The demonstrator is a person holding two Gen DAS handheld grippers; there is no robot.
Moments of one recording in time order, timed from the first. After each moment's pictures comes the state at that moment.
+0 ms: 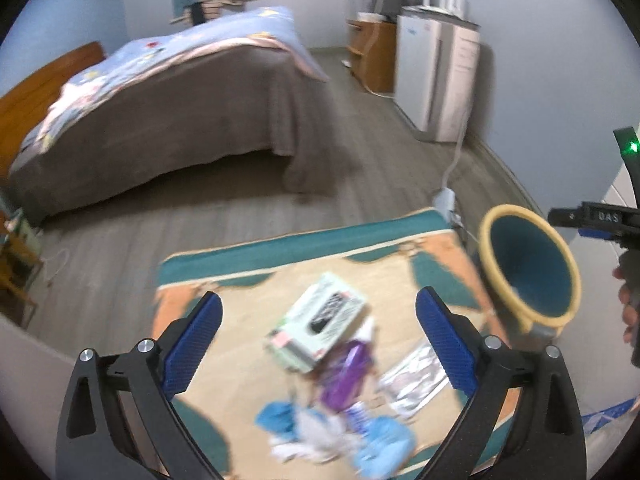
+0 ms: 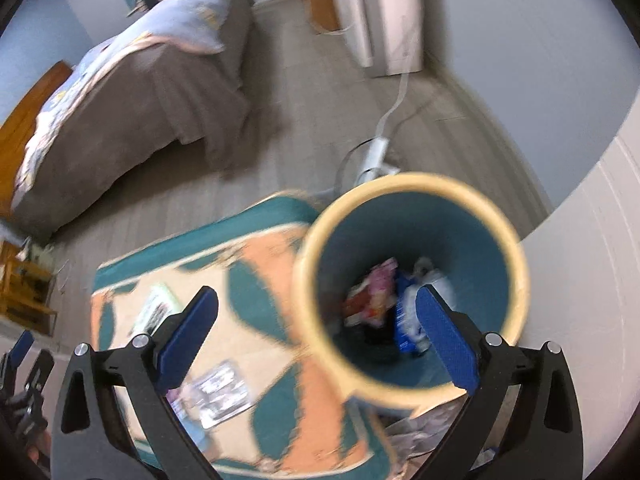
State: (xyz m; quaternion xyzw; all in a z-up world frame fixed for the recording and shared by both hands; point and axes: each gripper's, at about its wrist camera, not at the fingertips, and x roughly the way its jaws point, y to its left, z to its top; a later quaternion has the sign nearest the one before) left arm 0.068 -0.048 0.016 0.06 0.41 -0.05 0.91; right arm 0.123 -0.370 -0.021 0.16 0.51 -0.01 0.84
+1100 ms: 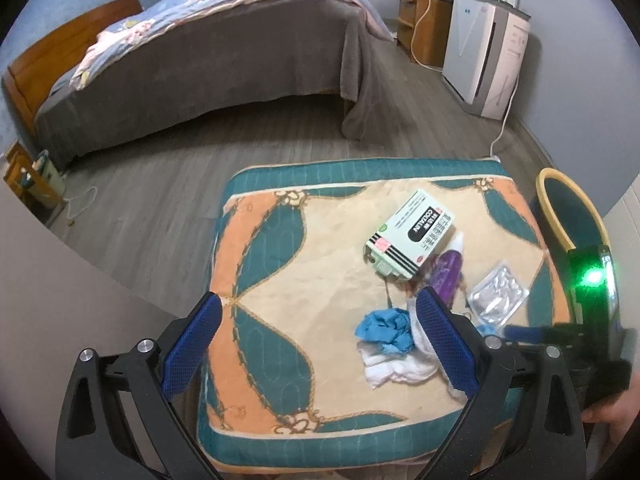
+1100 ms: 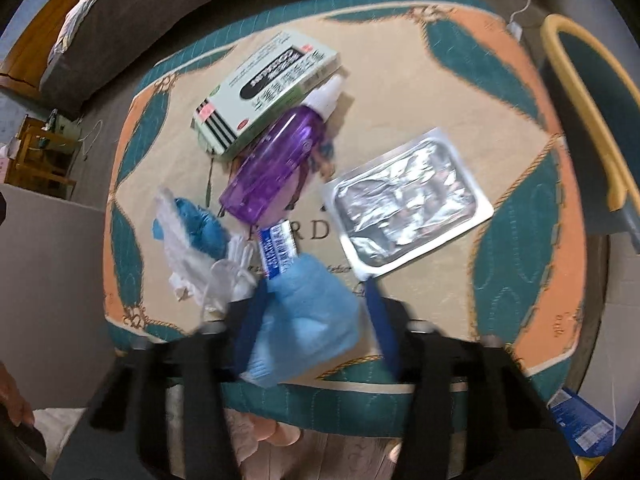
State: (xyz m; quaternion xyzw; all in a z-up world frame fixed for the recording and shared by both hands) left arm 0.016 0.058 -0.021 0.03 0.47 0.00 0.88; right arm 0.038 -0.155 -0.144 0.10 0.65 0.12 0.75
